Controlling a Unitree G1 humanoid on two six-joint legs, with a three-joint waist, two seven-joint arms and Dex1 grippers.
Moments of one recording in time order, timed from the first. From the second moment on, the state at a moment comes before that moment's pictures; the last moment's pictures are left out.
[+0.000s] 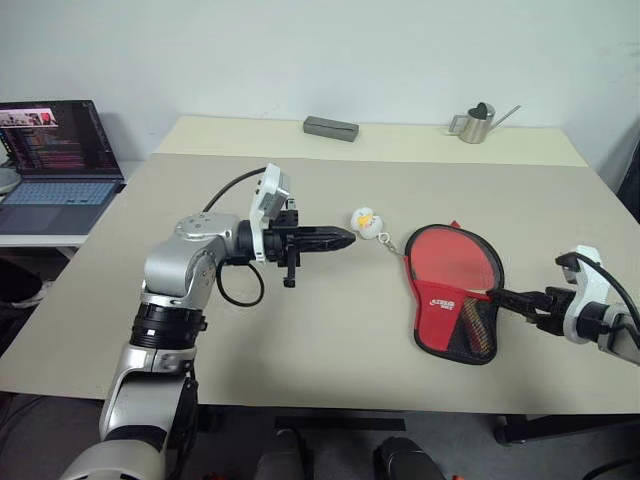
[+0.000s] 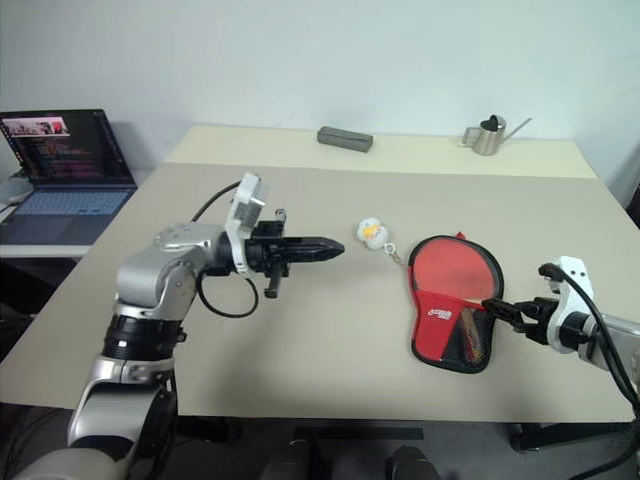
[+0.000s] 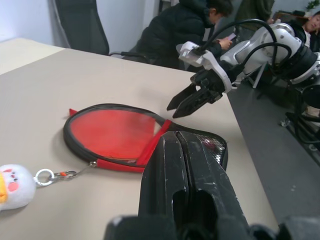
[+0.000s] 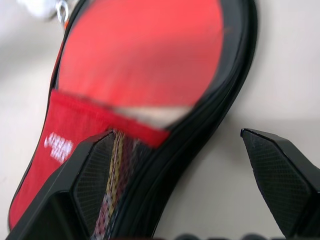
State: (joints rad) left arm -0.76 0.50 -0.02 0.07 -0.49 0.63 -1.31; right arm -0.19 -0.78 -0.43 -0.19 0.95 1.27 0.31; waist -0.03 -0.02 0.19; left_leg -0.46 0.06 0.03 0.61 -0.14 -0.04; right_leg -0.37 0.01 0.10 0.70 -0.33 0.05
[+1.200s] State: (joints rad) left arm -0.54 0.78 -0.09 -0.08 -0.49 0.54 -1.42; right arm -0.34 -0.61 -0.38 -0.01 0.82 1.24 0.32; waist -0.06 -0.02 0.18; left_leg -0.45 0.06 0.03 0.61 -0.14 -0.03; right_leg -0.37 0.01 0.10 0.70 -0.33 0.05
